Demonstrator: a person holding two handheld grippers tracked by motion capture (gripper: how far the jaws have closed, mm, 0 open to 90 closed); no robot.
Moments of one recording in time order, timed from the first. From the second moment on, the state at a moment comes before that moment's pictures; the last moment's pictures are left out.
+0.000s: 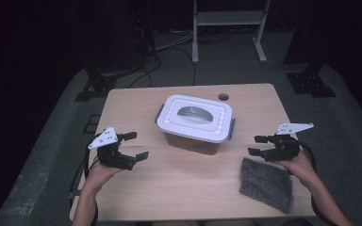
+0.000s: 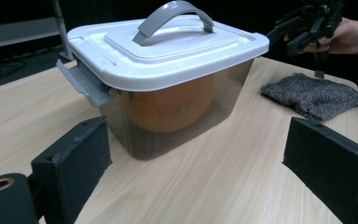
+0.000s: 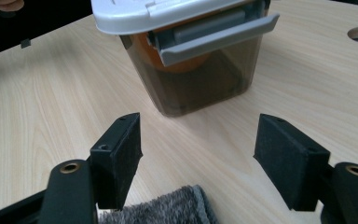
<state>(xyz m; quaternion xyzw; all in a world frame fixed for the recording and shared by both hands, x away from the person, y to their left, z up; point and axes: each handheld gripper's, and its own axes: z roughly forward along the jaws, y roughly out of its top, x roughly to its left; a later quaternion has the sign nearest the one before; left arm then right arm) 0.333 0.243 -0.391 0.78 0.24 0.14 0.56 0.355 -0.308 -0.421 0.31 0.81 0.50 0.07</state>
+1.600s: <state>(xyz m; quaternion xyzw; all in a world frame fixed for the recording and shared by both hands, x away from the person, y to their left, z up) 0.333 0.243 -0.392 0.78 0.24 0.14 0.56 0.323 -0.329 -0.453 0.34 0.79 0.51 0.06</state>
